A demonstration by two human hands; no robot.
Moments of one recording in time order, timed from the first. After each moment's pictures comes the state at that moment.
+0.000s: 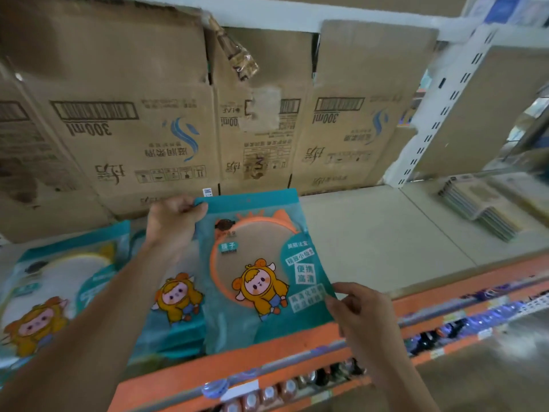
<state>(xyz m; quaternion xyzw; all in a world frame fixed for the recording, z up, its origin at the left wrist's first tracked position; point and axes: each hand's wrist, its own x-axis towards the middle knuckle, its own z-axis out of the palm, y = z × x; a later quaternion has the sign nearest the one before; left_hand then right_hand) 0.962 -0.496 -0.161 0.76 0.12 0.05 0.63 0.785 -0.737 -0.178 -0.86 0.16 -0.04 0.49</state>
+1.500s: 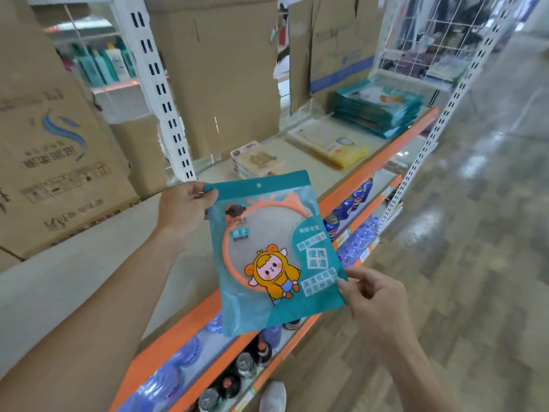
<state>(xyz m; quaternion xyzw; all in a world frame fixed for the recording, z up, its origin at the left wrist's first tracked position) 0.937 -0.957 -0.161 0.77 -0.14 -0.12 0.61 0.658 -1.081 -0.212 -0.73 0.38 -0.26 0.51</state>
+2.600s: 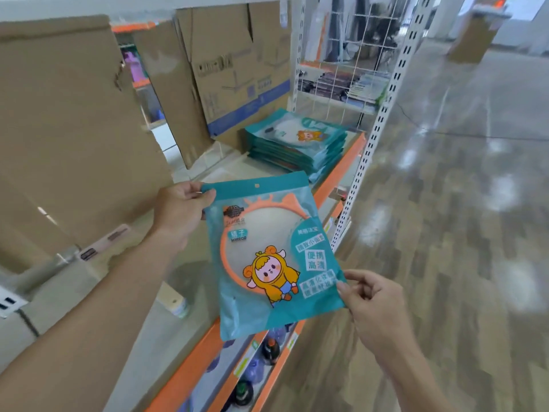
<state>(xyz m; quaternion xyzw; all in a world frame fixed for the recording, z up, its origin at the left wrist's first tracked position) 0.982 -1.265 -0.142 0.73 -0.21 -0.18 0.62 0.692 -1.331 -0.205 -0.64 0.43 -0.35 0.53</state>
